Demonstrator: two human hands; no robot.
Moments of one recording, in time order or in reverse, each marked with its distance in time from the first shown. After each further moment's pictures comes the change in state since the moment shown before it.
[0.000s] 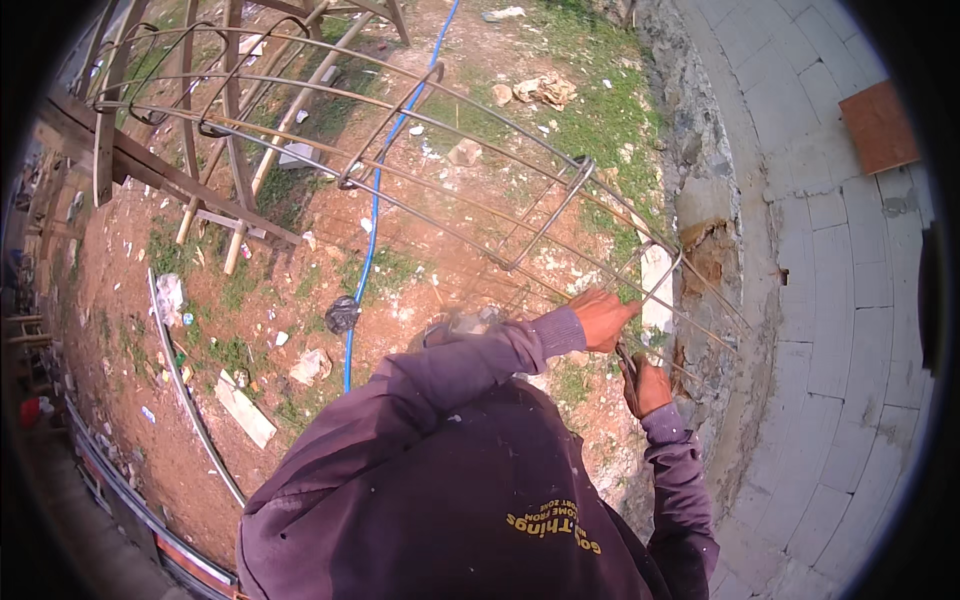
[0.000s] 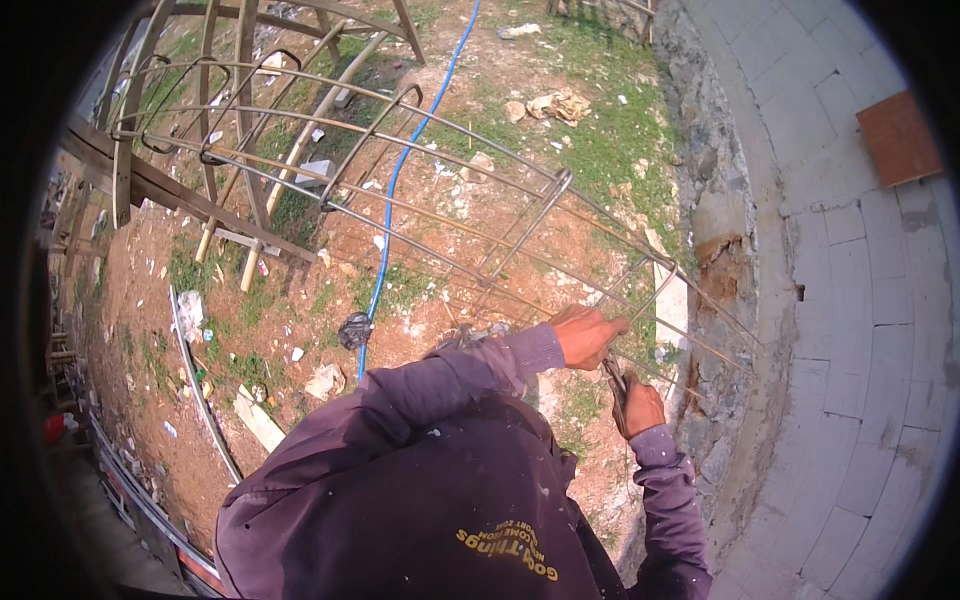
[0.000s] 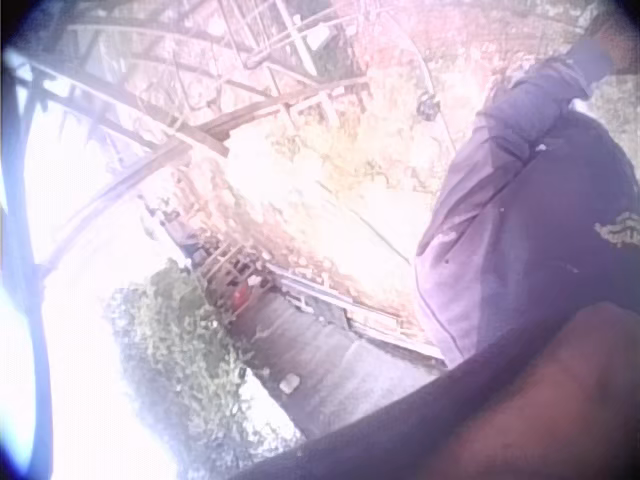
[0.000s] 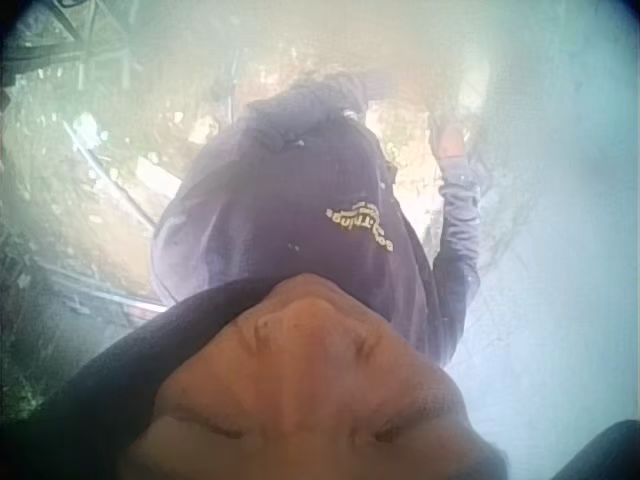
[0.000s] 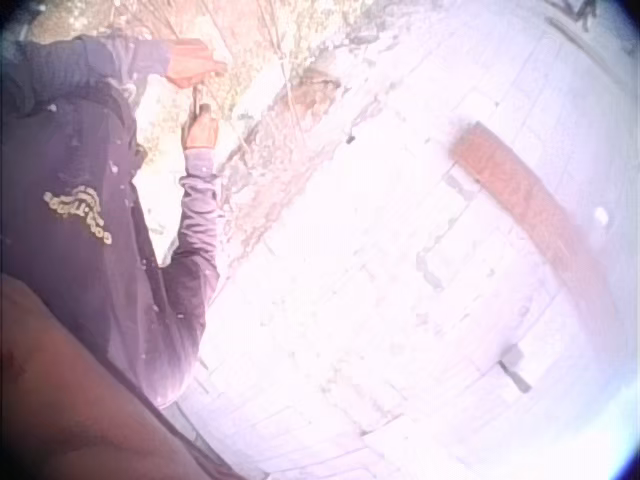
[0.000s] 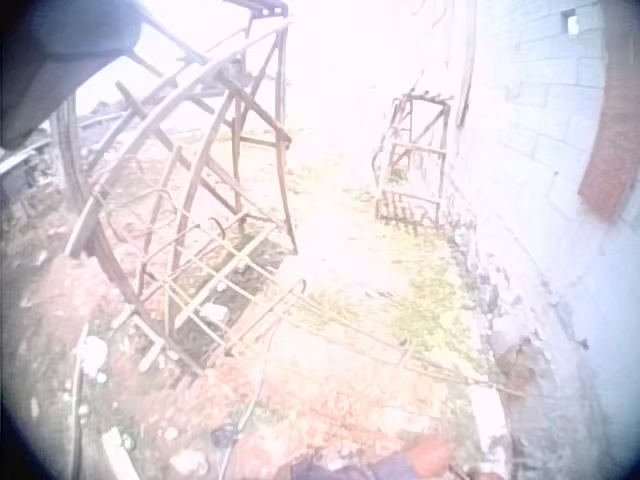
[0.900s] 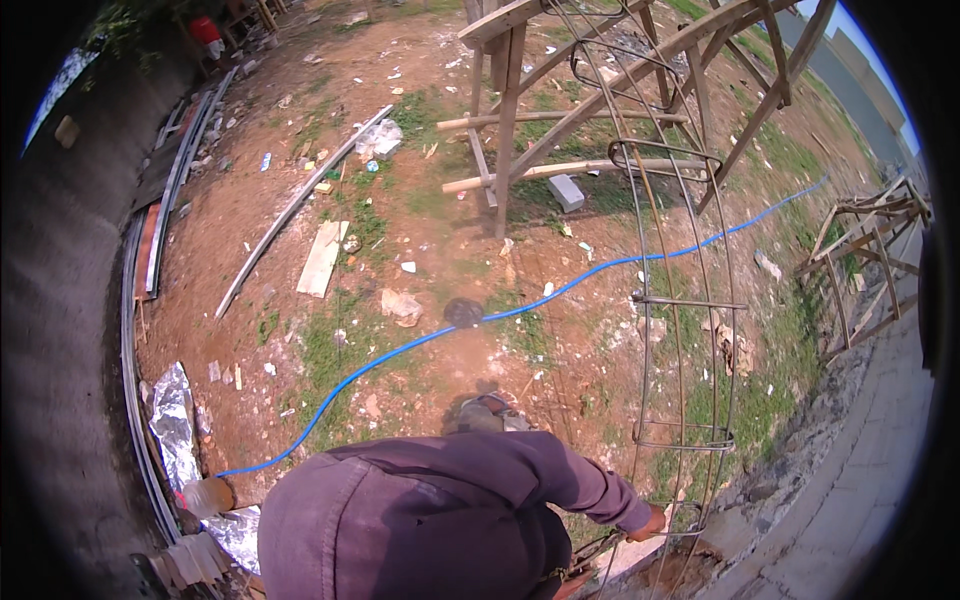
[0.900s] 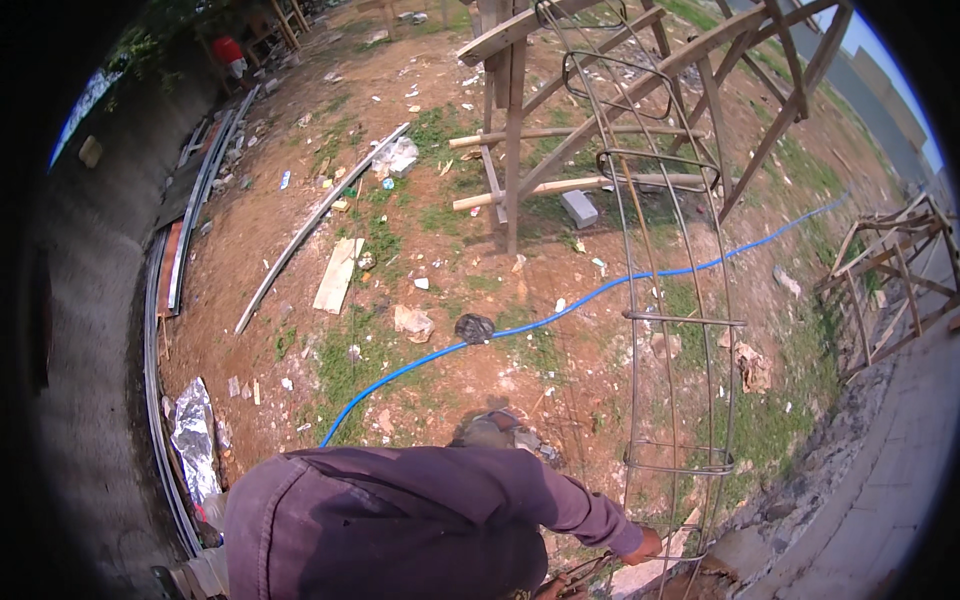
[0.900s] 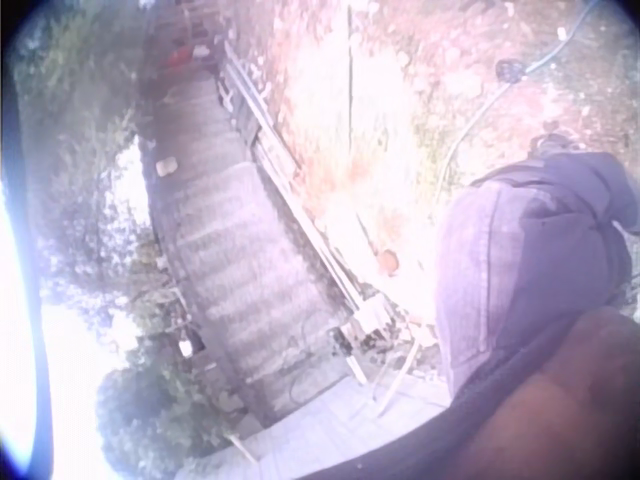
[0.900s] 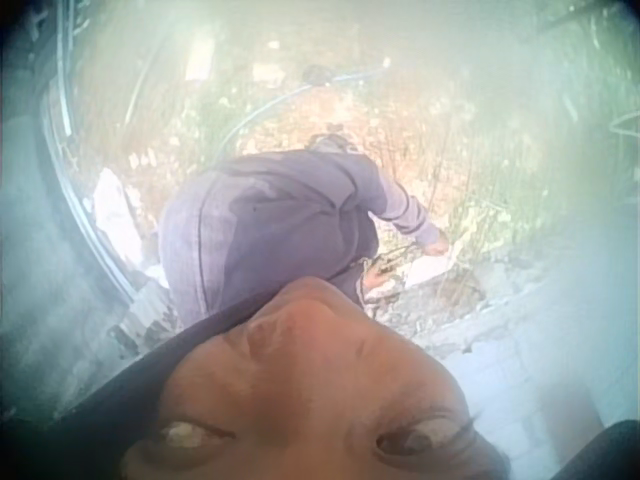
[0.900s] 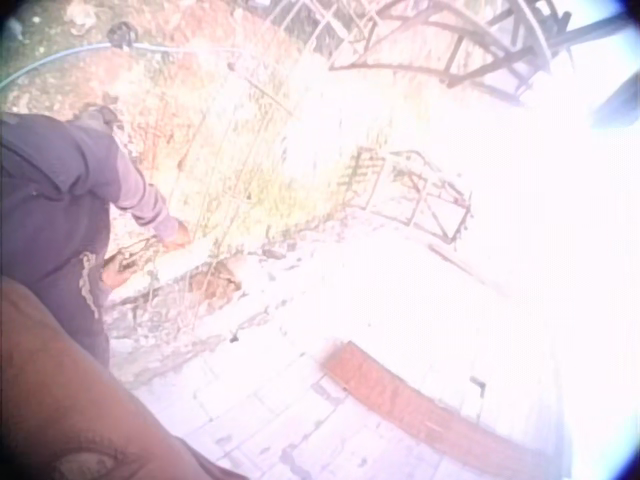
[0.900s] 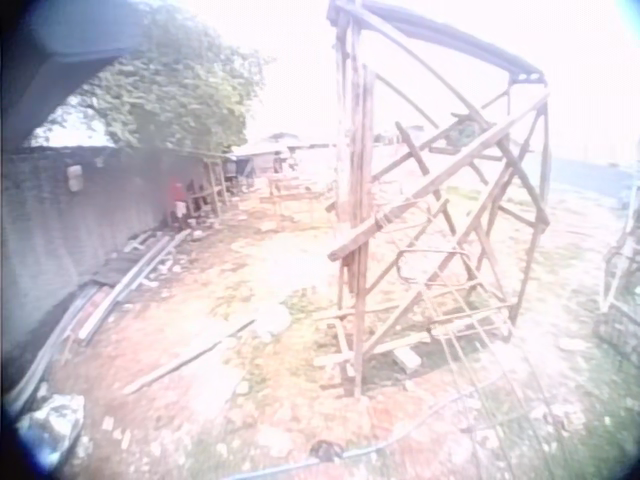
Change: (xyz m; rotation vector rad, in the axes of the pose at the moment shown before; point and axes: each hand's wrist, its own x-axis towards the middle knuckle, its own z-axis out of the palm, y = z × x) left_hand 0.057 -0.070 0.095 -0.288 -0.030 -0.374; right_hand -0.012 0.028 0.134 1.164 -0.089 0.403
